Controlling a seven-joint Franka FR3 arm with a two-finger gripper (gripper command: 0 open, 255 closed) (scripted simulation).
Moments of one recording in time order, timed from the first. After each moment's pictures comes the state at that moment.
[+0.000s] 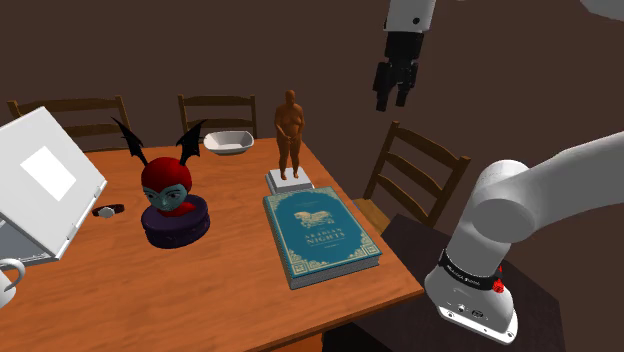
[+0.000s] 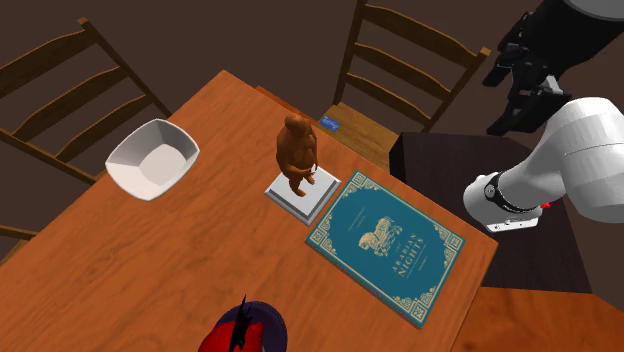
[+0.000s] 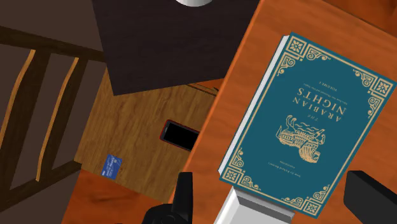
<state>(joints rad) -0.01 -0.80 -0.02 -2.28 0.02 1.45 0.12</state>
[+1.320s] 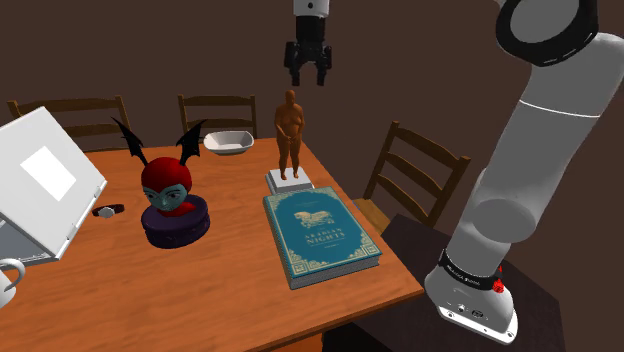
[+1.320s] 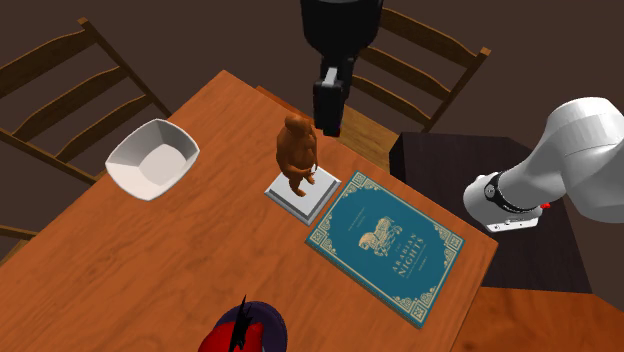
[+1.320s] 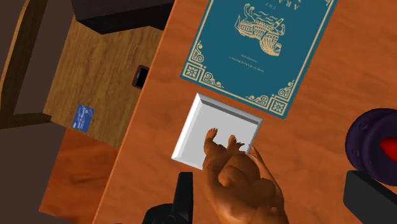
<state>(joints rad) 0.01 -0.02 0.00 -1.54 0.08 1.44 0.19</state>
